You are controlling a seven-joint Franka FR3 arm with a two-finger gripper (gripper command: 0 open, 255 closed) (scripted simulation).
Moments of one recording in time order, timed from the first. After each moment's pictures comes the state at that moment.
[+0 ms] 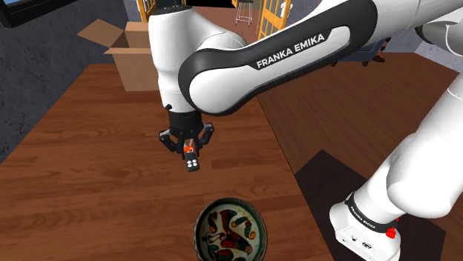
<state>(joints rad) 0.10 0.12 0.62 -1.96 -0.03 2.05 1.10</state>
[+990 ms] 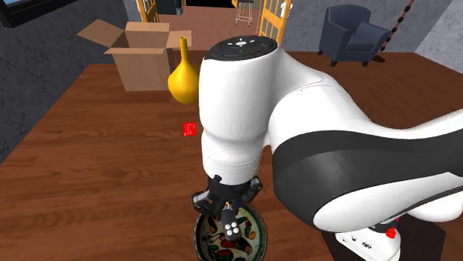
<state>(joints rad) 0.25 -0.30 0.72 -2.32 0.28 2.07 1.18</state>
